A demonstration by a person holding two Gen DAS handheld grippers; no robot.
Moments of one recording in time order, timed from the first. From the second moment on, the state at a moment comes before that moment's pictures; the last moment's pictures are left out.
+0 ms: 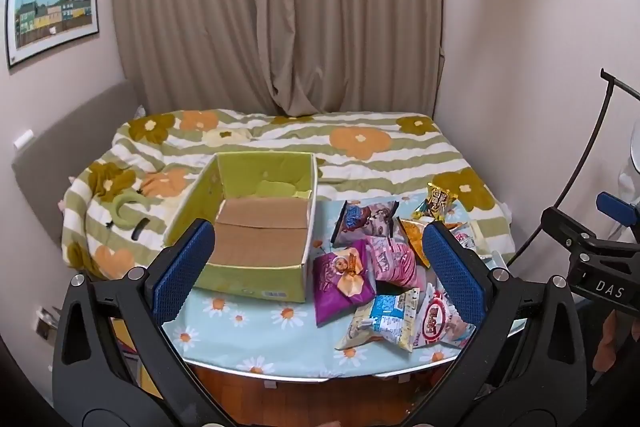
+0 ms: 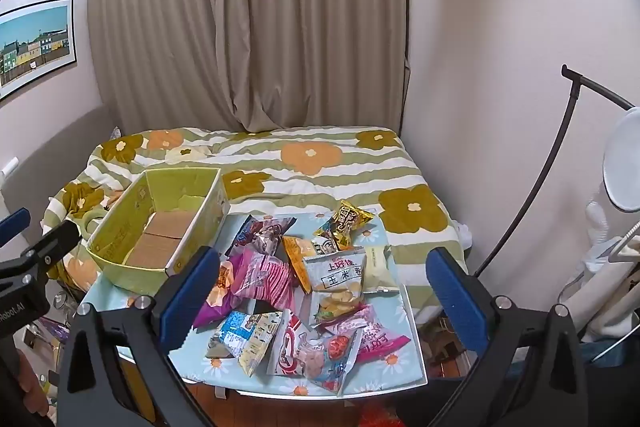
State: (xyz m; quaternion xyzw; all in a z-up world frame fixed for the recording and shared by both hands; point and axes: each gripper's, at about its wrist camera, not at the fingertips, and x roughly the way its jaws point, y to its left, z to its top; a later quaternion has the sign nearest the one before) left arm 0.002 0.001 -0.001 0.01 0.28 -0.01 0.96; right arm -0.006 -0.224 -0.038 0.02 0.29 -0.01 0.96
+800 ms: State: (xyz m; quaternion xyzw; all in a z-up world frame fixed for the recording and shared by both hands) left arm -0.001 -0.008 -0.006 0.02 0.27 0.01 0.96; right arm -0.004 -0.224 -0.040 0.02 0.30 -0.01 0.95
